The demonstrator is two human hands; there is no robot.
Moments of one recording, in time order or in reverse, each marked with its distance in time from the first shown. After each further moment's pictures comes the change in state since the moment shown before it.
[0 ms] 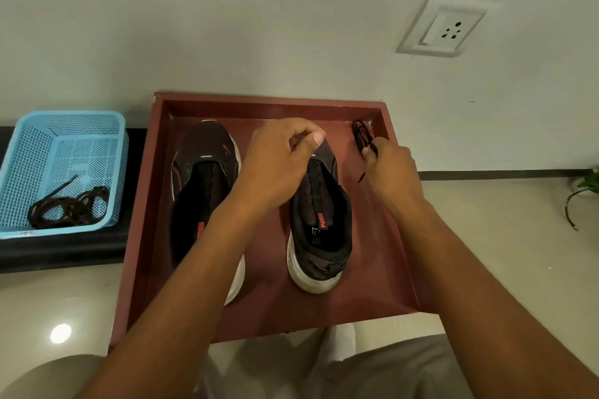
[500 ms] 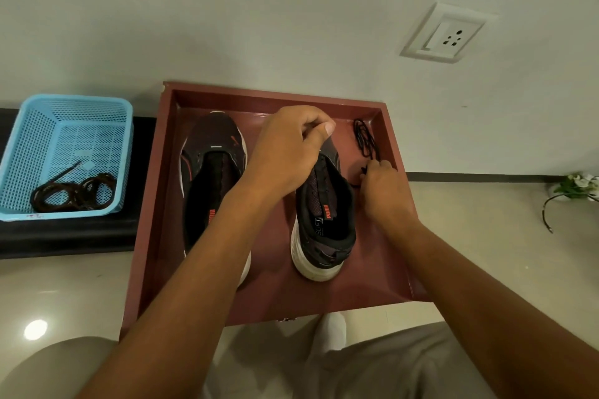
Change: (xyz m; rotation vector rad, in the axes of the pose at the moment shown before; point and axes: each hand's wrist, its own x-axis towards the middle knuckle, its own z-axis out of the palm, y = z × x) left_hand -0.003 0.013 -0.013 -0.003 -0.003 0.041; right_hand -0.025 0.017 0.031 -0.440 -0.069 -0.069
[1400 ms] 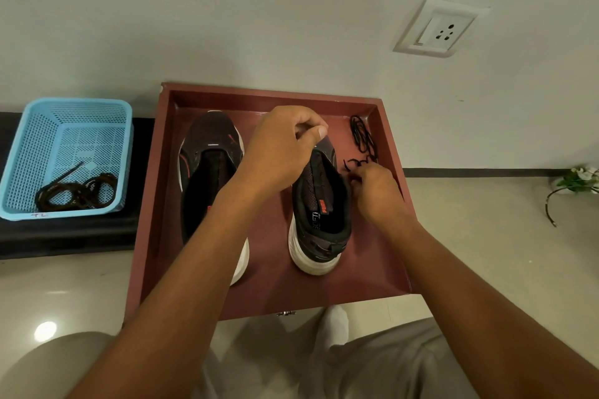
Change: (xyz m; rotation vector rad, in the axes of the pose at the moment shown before) left_hand -0.004 0.001 0.000 0.035 -0.027 -0.021; right_hand -0.011 -0.002 -0.005 0.289 -0.069 -0.087
